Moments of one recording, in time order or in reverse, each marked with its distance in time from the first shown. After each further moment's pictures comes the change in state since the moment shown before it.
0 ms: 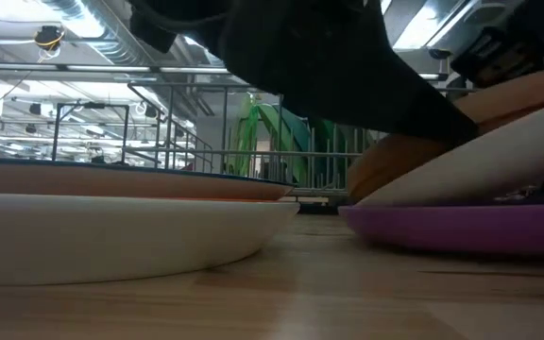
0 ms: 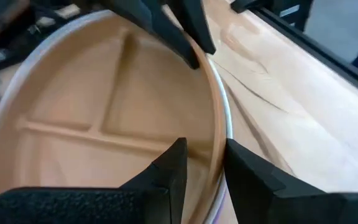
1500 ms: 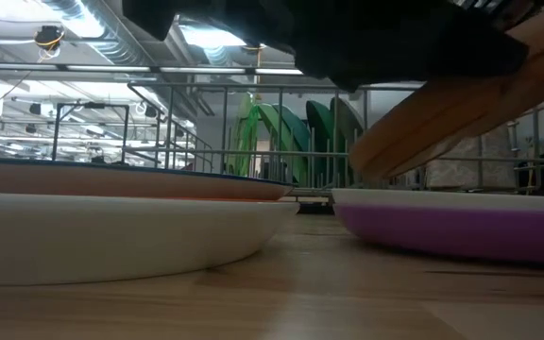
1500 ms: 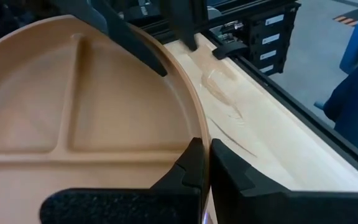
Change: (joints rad) left arm -0.026 -0.005 0.000 0.136 0.010 -0.025; right arm -0.001 -0.002 0.174 -0.218 -0.058 0.107
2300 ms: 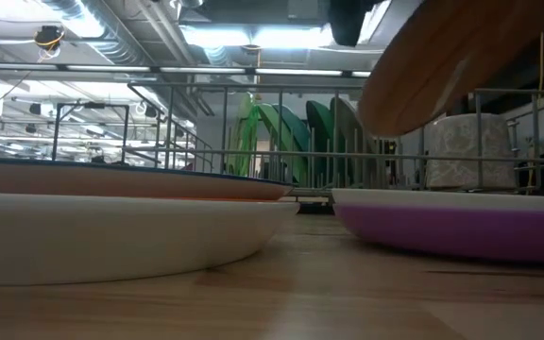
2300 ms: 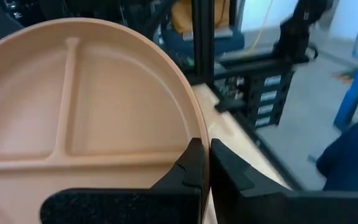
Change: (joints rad) left arm -0.035 -0.049 -0.001 0.118 -0.045 -0.109; right arm 0.002 -0.001 0.530 -0.664 0.291 -0.020
